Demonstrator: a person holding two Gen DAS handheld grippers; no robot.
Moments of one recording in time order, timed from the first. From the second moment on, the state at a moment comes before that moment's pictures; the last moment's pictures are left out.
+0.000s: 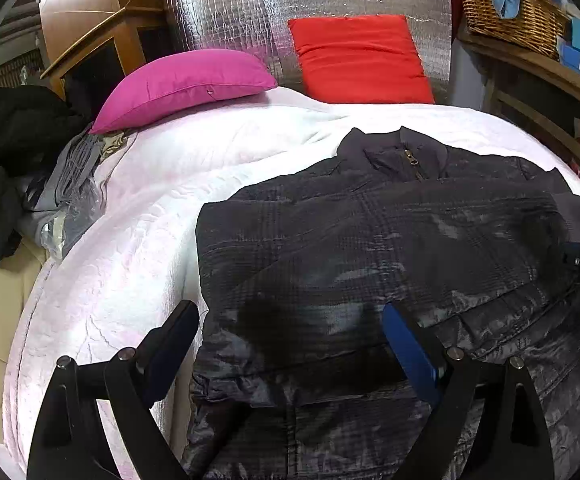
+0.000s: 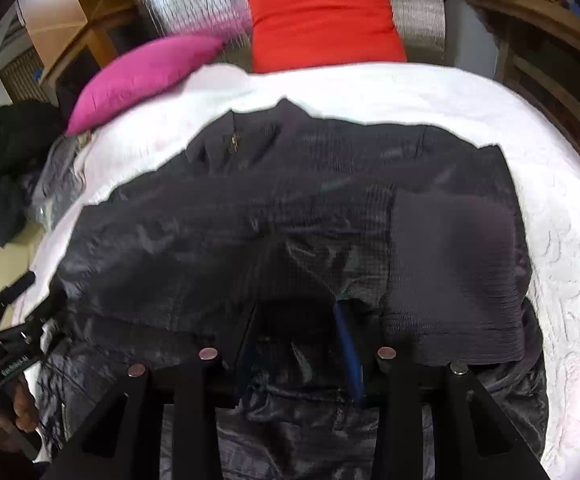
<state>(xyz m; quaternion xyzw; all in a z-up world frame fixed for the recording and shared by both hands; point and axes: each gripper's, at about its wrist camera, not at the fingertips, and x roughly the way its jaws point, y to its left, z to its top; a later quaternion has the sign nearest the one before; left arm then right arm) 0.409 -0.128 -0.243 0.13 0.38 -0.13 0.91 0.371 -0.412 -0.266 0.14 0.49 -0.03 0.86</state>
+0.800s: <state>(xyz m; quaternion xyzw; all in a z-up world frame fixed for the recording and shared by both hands) 0.421 -0.139 -0.259 0.14 0.41 -0.11 0.90 0.375 -0.476 -0.265 0.24 0.43 -0.10 0.87</state>
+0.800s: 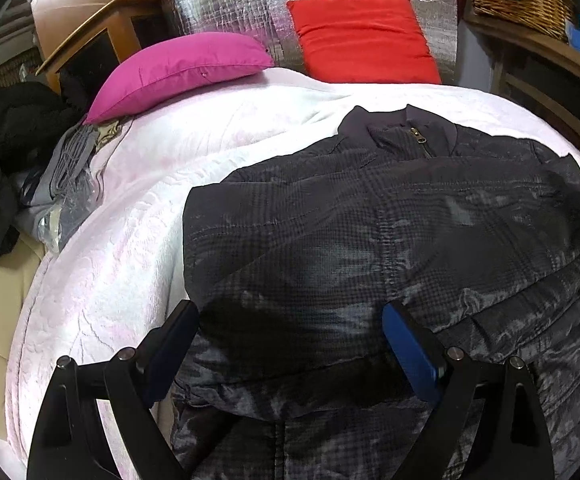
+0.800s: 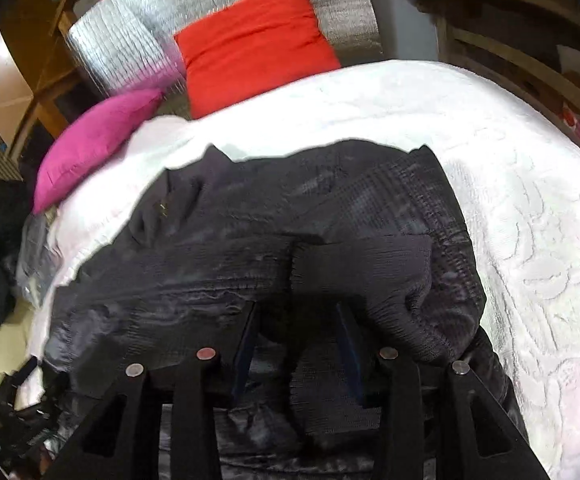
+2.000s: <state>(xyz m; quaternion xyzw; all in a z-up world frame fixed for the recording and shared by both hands) 0.437 -0.107 -0.268 0.10 0.45 -0.09 0.88 0.369 -0.431 -0.260 0.23 0.45 0.00 0.87</state>
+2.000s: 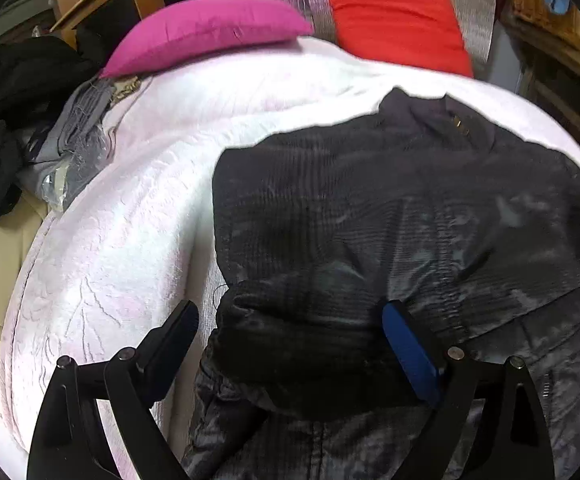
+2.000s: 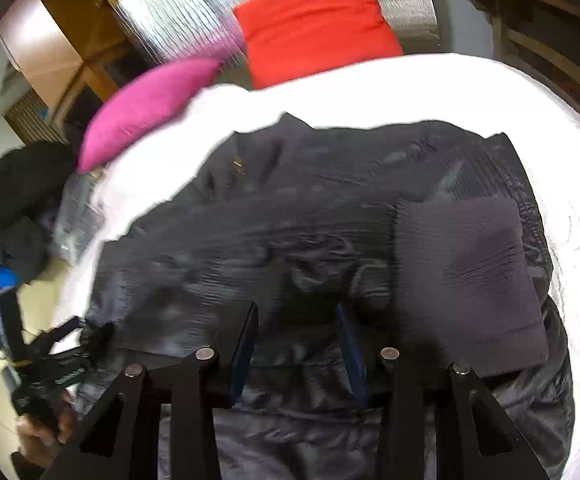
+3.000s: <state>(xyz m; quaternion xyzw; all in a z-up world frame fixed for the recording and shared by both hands) 0.402 -0.127 -0.254 0.16 0.39 -0.09 0.90 0.367 -0.431 -0.260 0.23 0.48 -0.02 0.85</state>
